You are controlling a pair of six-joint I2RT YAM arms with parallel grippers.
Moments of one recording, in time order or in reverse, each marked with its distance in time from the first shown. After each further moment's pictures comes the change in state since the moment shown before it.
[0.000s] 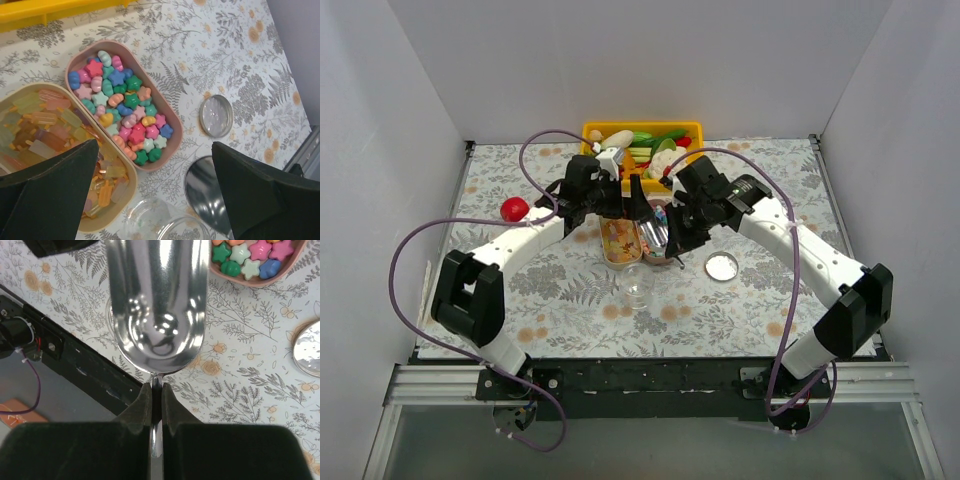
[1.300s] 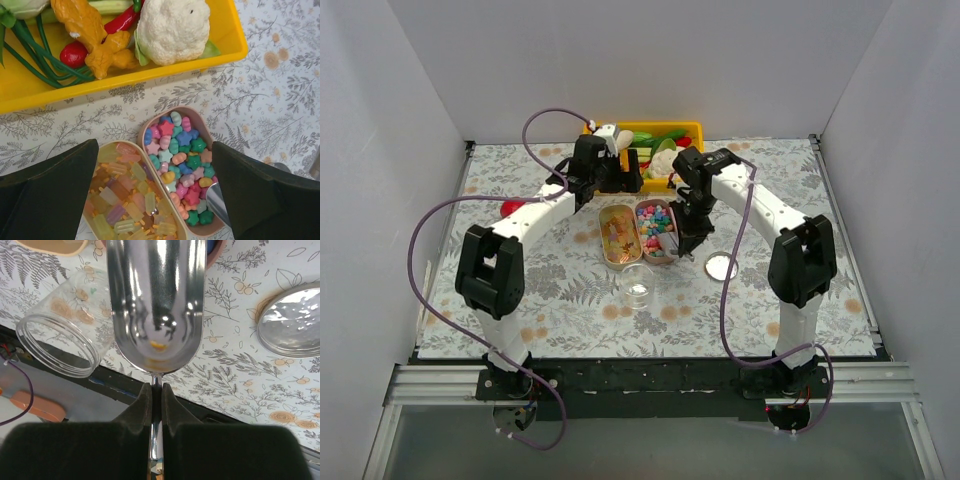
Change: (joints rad) left arm 0.034 0.216 0.263 -0.023 -0.271 0.055; right arm -0.151 0.383 0.230 -0.279 -0.031 -0.061
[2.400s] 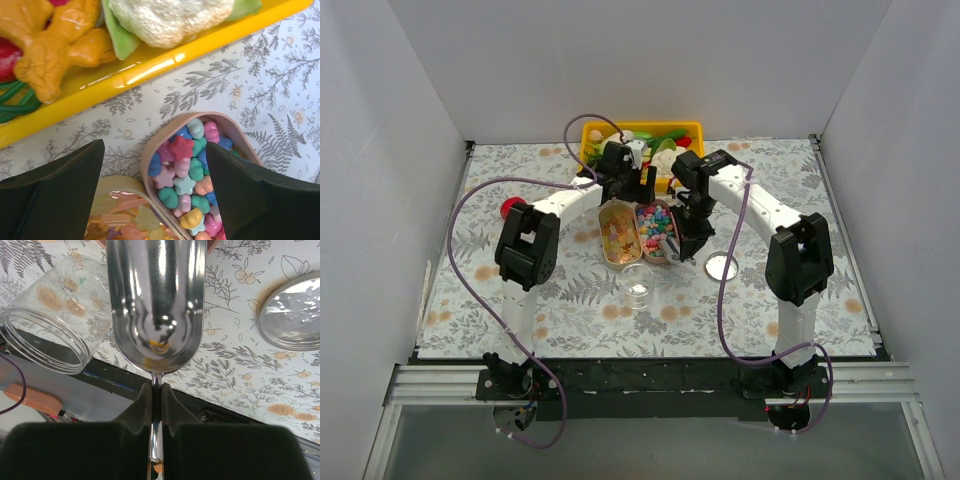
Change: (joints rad) left arm -0.027 0.346 0.237 -0.091 0.052 0.162; right arm -0.006 0.043 0.022 -0.051 0.000 -0.023
